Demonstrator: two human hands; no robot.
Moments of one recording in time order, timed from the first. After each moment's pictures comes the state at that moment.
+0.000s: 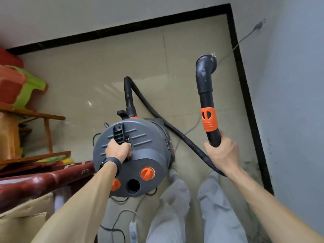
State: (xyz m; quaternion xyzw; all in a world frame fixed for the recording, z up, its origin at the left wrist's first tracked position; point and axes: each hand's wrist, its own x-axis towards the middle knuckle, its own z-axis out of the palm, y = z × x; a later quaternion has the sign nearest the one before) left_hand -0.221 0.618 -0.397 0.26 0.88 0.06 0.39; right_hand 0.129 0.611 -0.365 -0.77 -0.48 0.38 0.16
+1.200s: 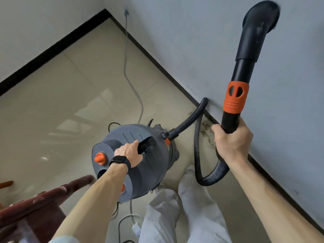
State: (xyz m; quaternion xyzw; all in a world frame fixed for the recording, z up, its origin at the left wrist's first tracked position) left_hand 0.022 0.445 -0.389 0.83 0.45 -0.28 0.19; right_hand 0.286 0.286 -0.262 -0.88 -0.17 0.15 0.42
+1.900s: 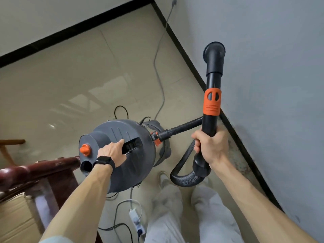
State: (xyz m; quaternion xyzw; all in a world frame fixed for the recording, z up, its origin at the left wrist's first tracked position) left_hand -0.158 0.459 -0.381 0.77 0.55 -0.27 0.20; right_hand 0.140 0.359 -0.266 -0.78 -0.17 0.41 0.45
